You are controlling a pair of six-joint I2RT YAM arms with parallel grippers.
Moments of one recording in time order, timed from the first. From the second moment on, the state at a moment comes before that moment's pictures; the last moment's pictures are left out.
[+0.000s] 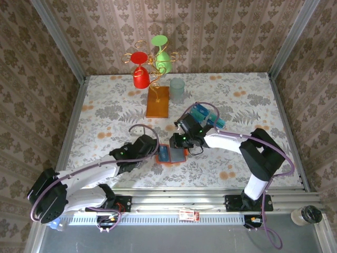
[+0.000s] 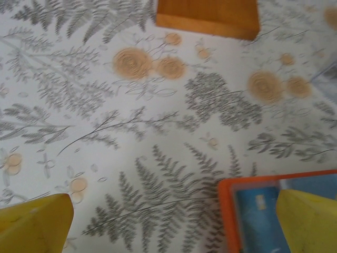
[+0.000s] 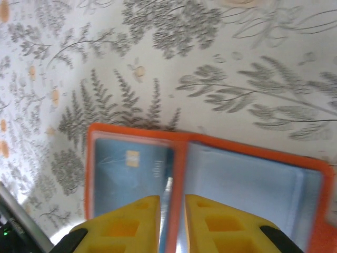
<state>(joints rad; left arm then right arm) -0.92 1.13 0.58 -0.31 -0.51 -0.77 0.70 1.72 0.99 -0.22 -0.28 0.68</state>
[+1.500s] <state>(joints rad) -1.11 1.46 0.57 -0.05 -0.48 -0.83 0.64 1.80 0.93 -0.13 -0.35 0.68</state>
